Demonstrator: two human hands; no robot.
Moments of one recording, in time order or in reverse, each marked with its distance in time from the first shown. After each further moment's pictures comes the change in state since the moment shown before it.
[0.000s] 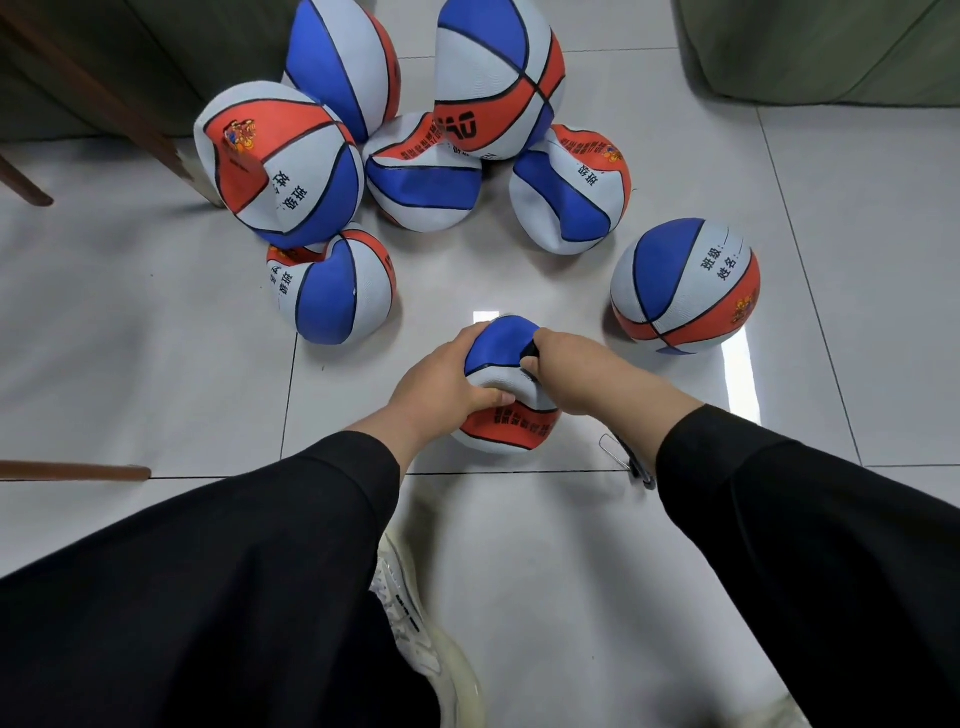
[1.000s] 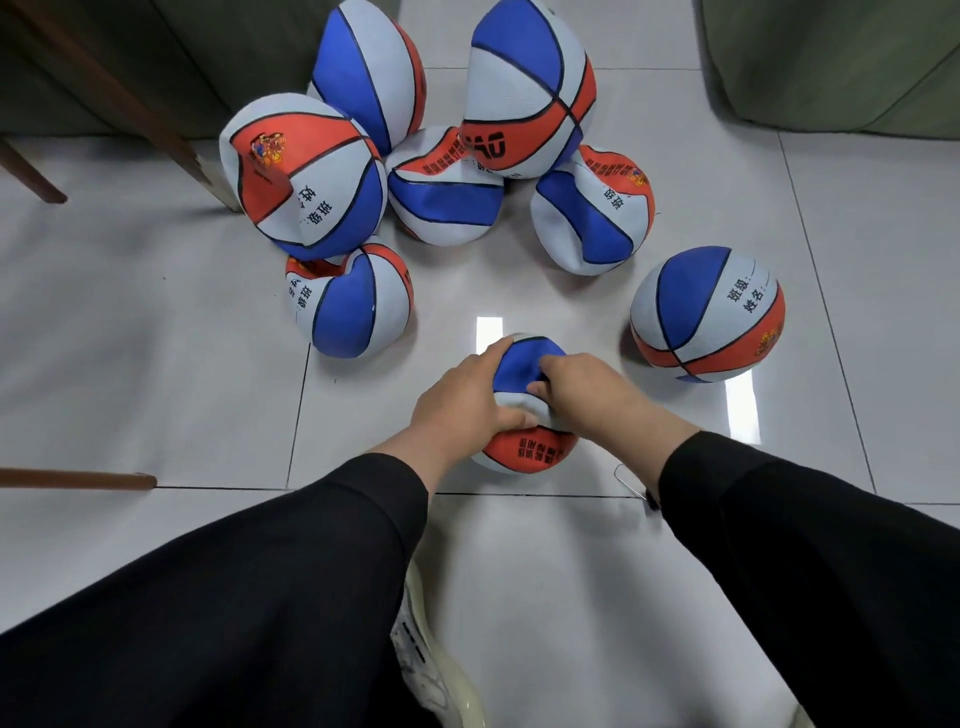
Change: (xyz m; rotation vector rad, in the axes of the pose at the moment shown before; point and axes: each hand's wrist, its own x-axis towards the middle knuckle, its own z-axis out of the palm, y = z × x) left_hand 0.007 0.006 -0.003 0.088 -0.002 0.011; right_hand 0.025 -0.001 0.013 -0.219 0.045 -0.071
